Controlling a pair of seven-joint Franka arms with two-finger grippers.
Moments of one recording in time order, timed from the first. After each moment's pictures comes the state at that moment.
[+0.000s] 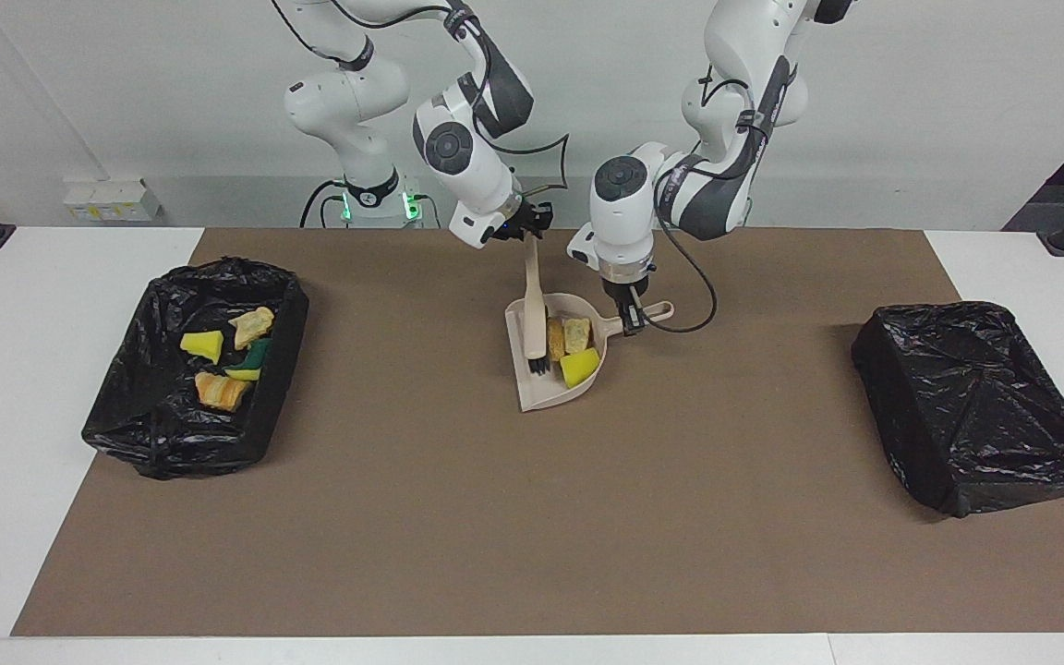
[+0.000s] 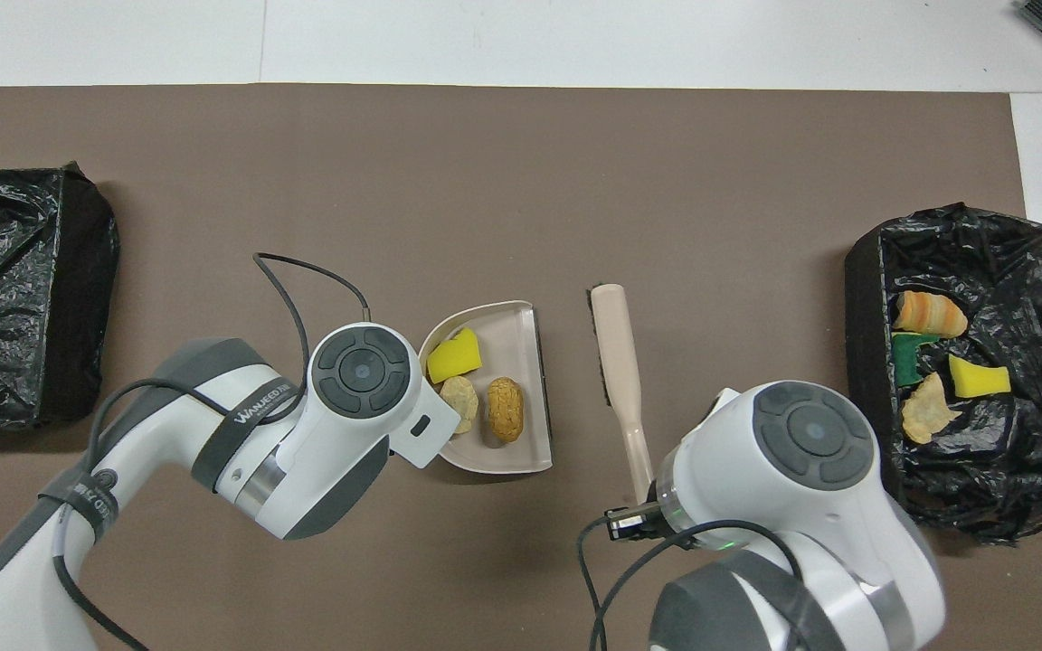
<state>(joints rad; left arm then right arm) -0.01 0.12 -0.59 -2.10 0.23 2.10 0.81 0.40 -0.21 0.08 -2.20 0.23 1.73 0.26</state>
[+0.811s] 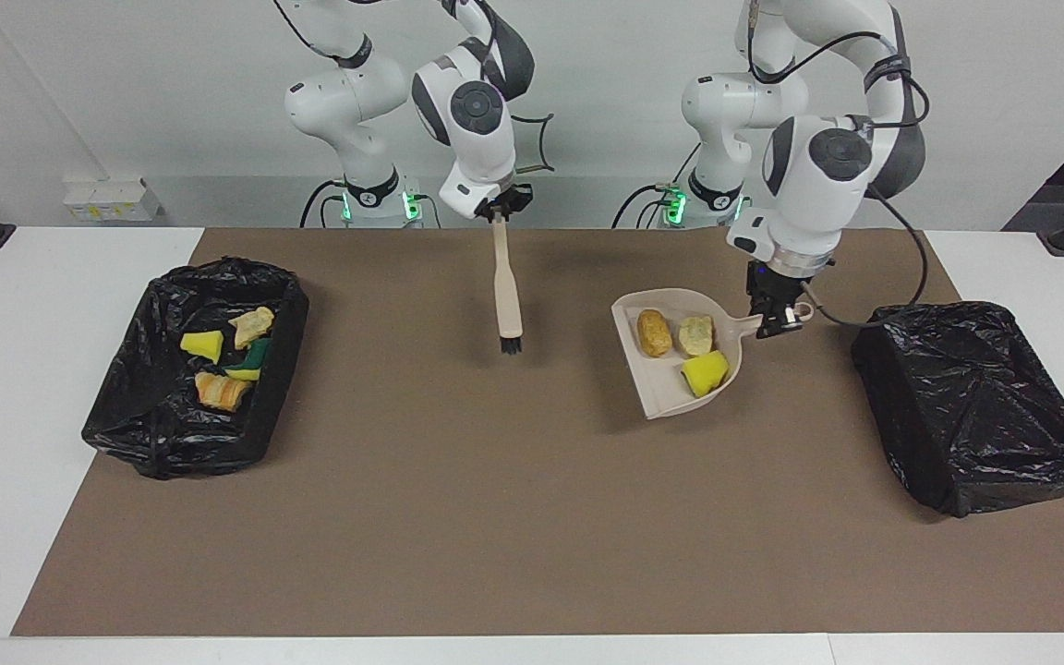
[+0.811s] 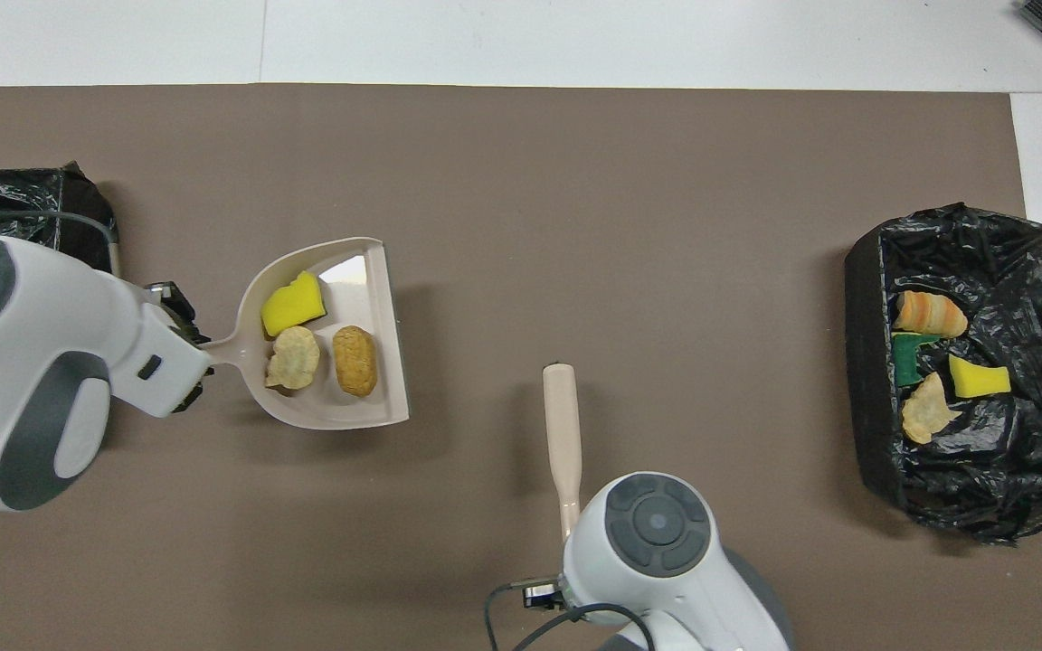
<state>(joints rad) -0.03 -0.06 -0.11 -2.10 0.02 2.04 1.29 0.64 -0.14 0.10 -2.30 0.35 1.91 0.54</state>
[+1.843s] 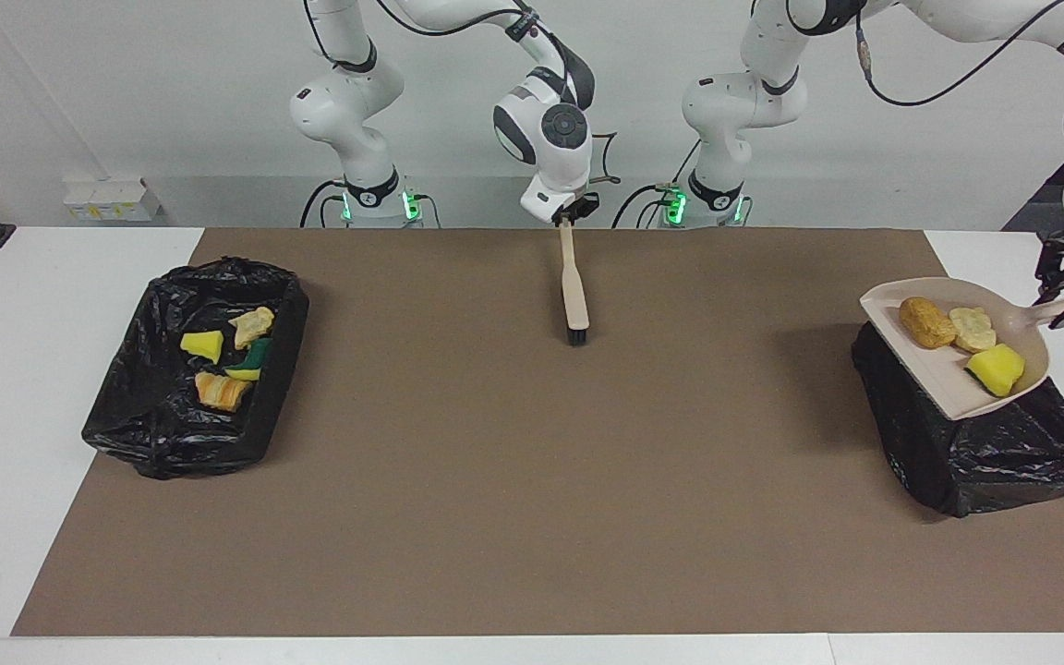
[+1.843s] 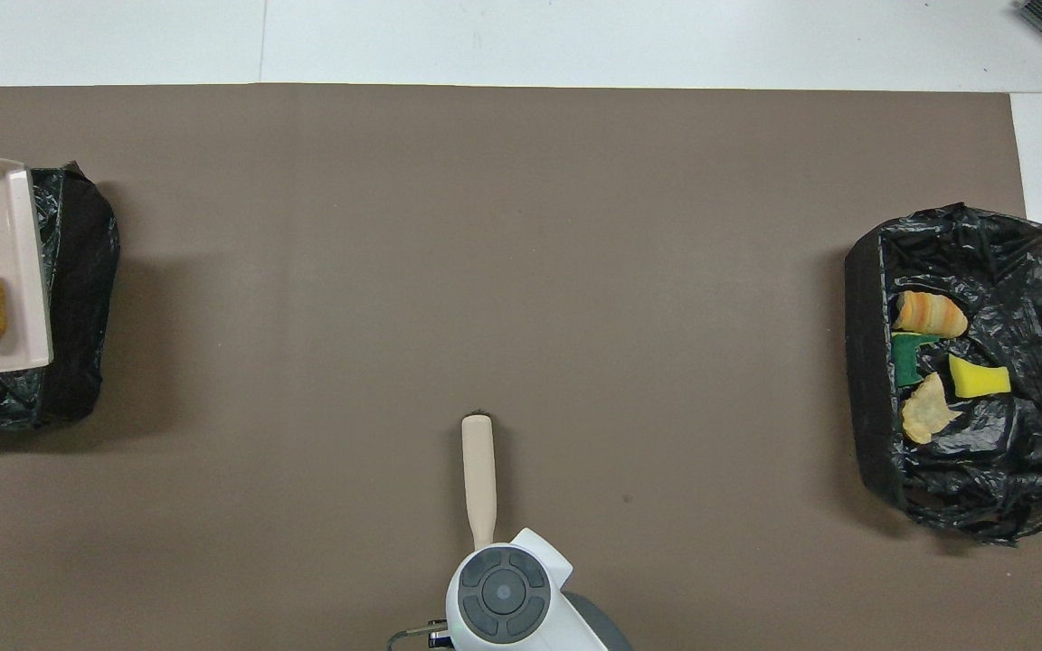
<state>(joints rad) 0.09 0.29 0.41 -1.47 -0.08 1.84 1.96 0.86 0.03 0.10 -2.27 0.41 2.10 0.66</state>
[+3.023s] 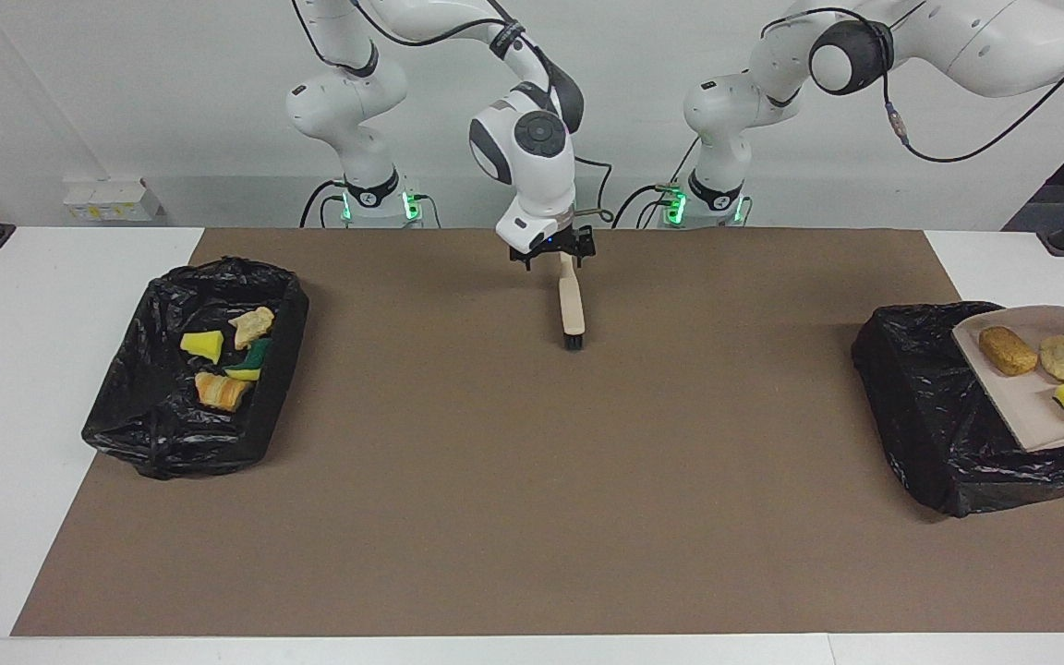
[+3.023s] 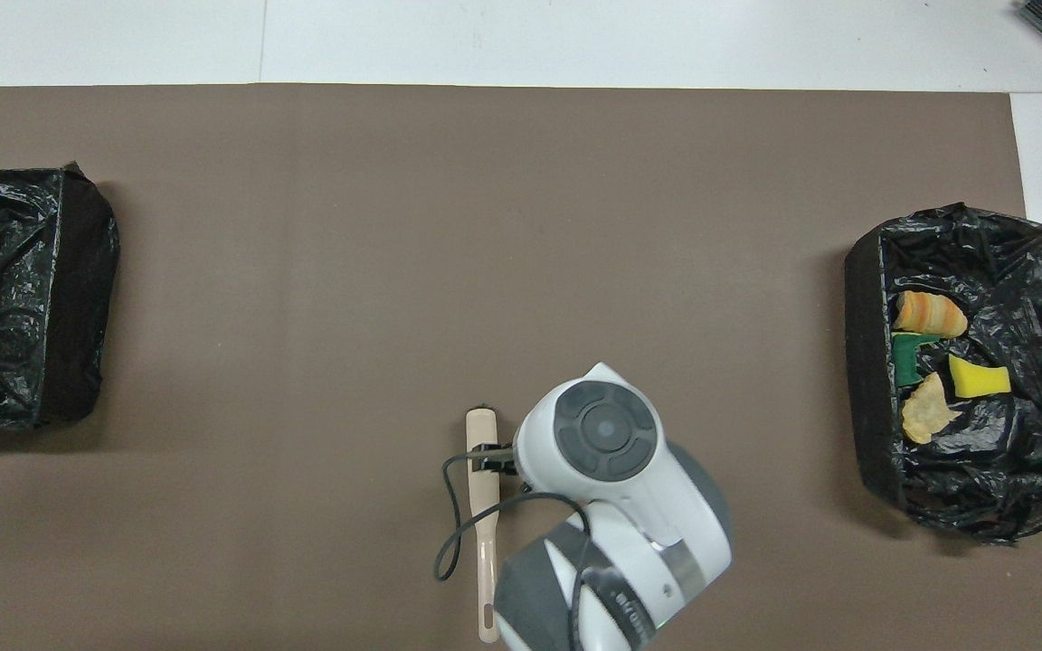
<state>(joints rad) 0.18 0.49 0.37 -1.25 0.19 1.98 2.06 0.56 0.09 0.08 -2.04 0.15 2.10 0.58</state>
